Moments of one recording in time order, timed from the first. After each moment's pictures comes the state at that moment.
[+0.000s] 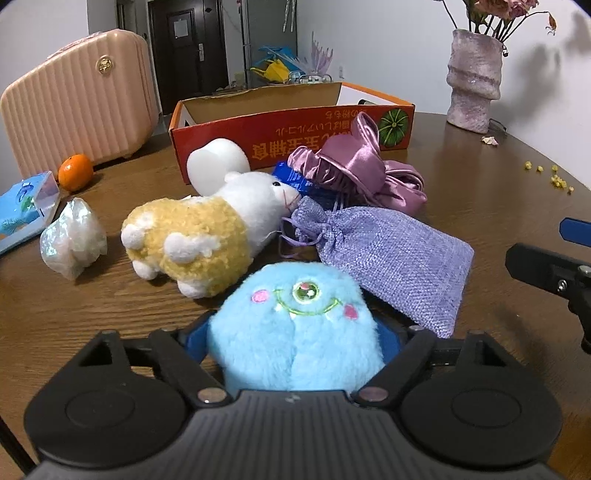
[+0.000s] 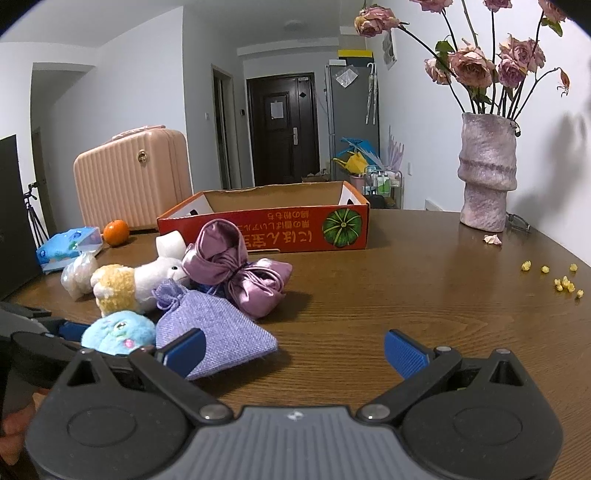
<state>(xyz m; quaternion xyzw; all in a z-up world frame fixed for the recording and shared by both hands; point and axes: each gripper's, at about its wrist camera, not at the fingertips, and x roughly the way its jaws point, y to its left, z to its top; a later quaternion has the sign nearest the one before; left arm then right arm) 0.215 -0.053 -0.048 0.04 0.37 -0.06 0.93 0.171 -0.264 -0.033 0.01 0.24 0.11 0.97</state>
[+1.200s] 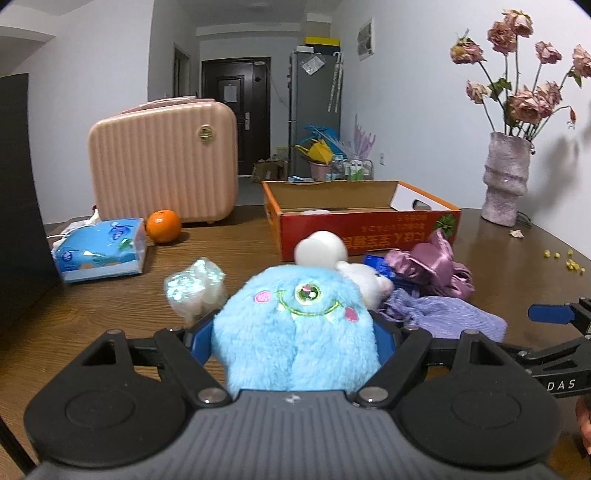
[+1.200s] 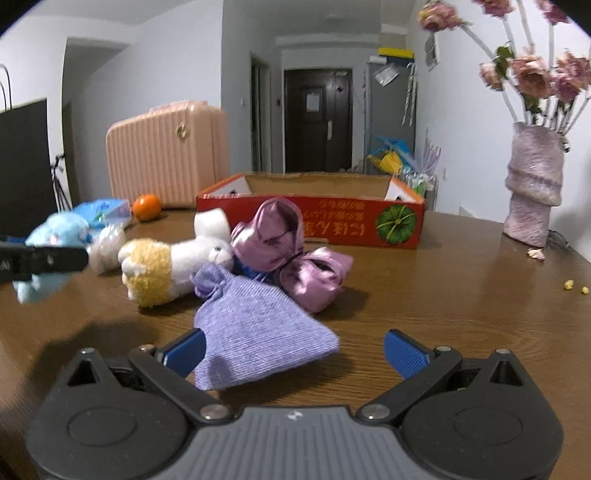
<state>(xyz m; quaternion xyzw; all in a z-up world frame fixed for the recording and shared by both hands) 0.164 0.033 0.001 0.00 0.24 0.00 0.97 0.189 -0.218 -0.047 -0.03 0.25 0.16 0.95</state>
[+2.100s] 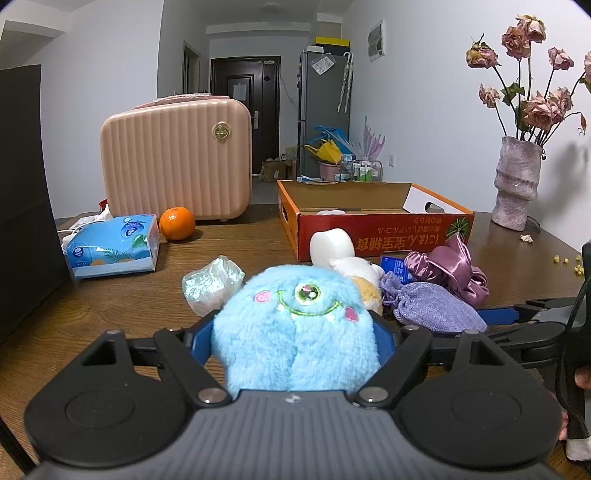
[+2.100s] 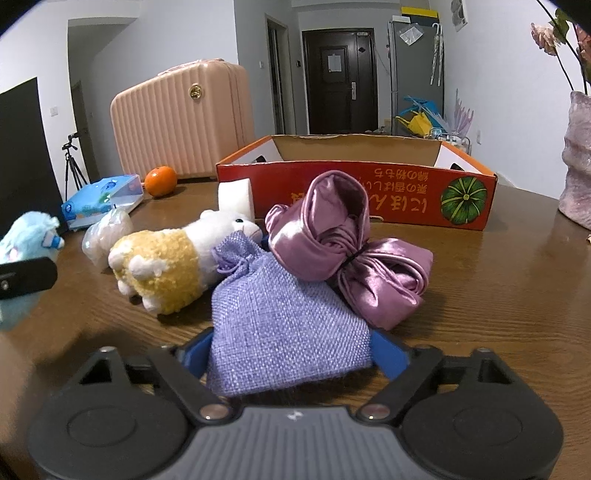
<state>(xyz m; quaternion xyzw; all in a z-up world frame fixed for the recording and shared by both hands) 0.165 0.044 0.000 -0.01 0.24 0.01 0.97 0.251 -0.174 -0.059 -0.02 0.31 0.20 0.93</state>
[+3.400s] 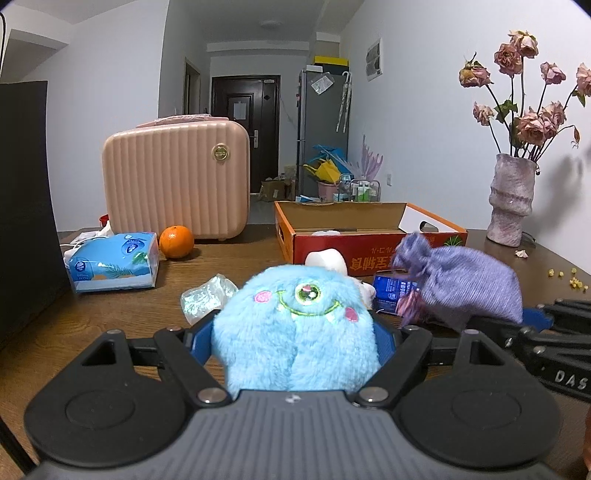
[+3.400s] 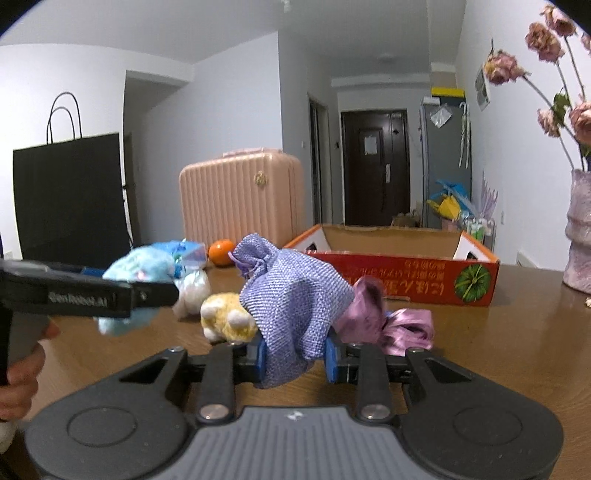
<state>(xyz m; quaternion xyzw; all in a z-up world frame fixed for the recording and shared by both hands) 0.155 0.040 0.006 -0.01 0.20 0.01 0.98 0.163 -0.189 -0.018 -0.01 0.16 0.26 0.95</state>
